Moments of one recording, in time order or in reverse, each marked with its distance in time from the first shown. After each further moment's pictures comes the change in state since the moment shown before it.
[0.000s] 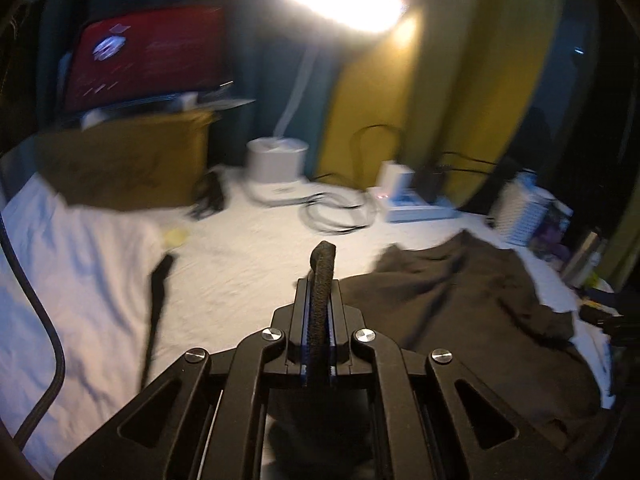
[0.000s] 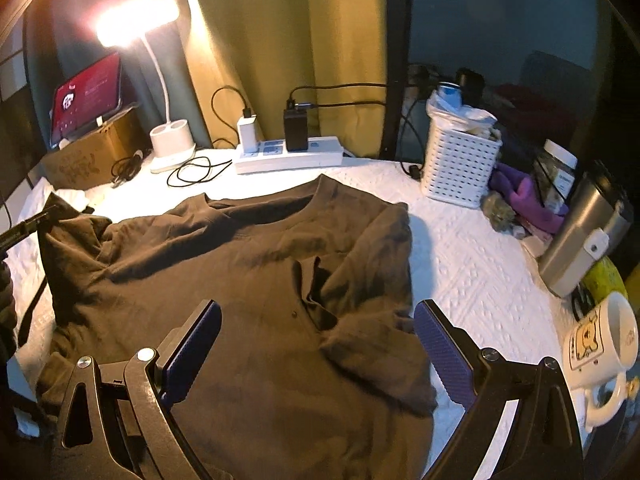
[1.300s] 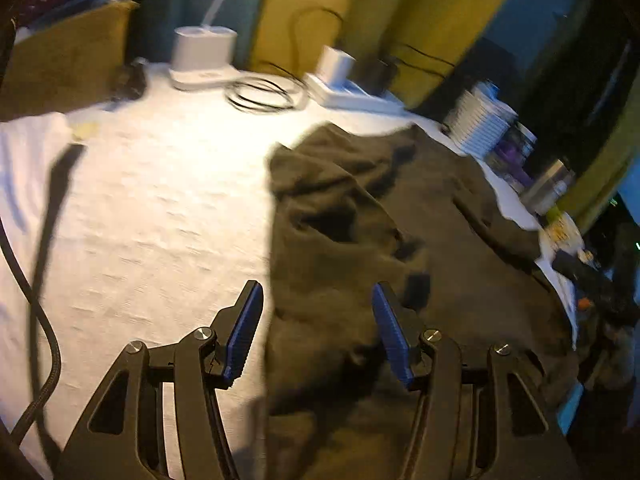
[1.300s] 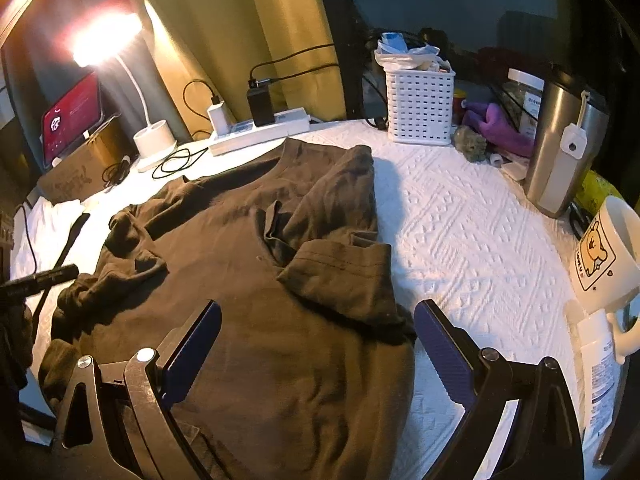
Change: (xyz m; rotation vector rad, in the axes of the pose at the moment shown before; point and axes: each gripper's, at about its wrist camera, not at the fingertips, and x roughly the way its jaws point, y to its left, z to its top) left arm 0.036 -0.030 -0.068 -0.003 0.327 -0.201; right arm -0.005 -0.037 -0.054 0.126 0.038 0.021
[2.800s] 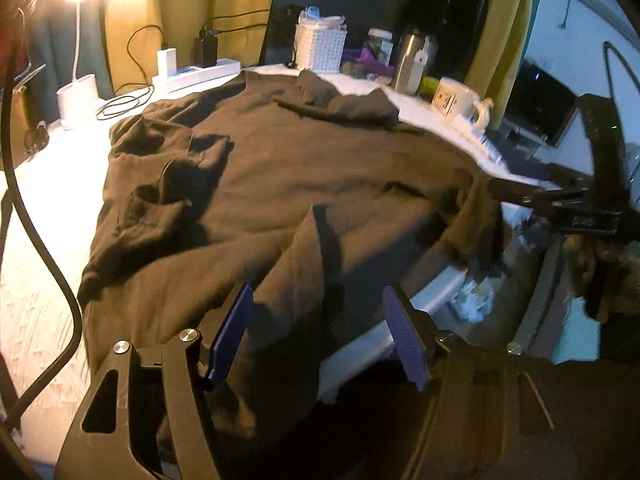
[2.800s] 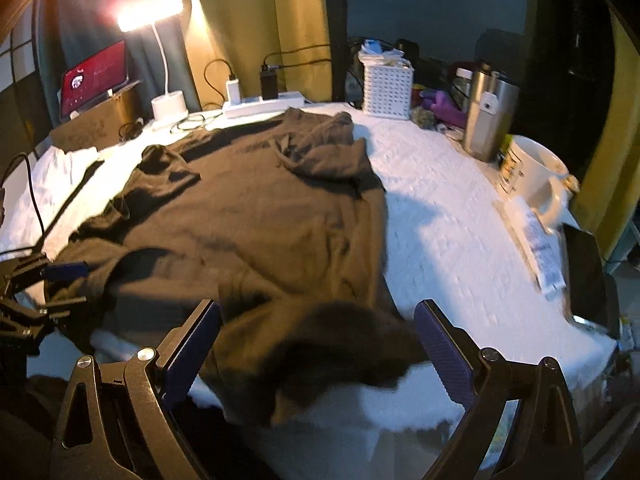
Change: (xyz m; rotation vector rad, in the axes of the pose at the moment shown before) left arm -0.039 -0.125 -0.133 0.404 0.032 -0.087; right arm -0.105 0.038 -0.130 -0.044 -0.007 -0.142
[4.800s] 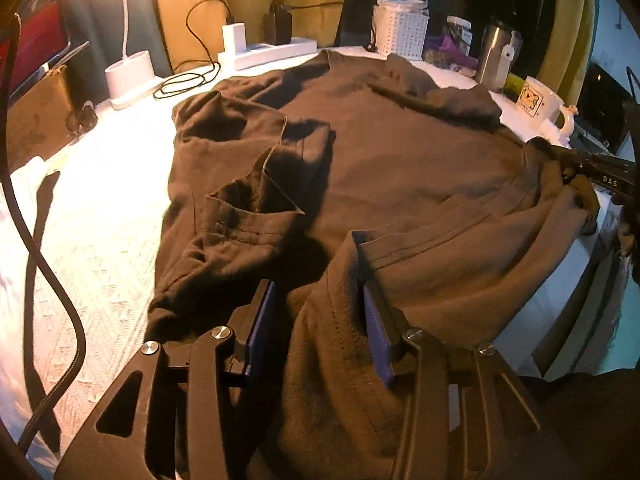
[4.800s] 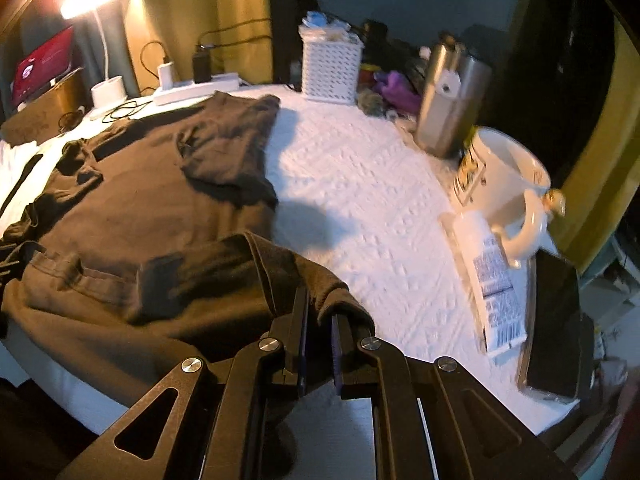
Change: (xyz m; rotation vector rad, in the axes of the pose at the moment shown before) left arm 0.033 0.060 0.021 -0.075 0.057 0.200; right arm 0.061 -0.088 0.035 -0.021 0.064 -0.106
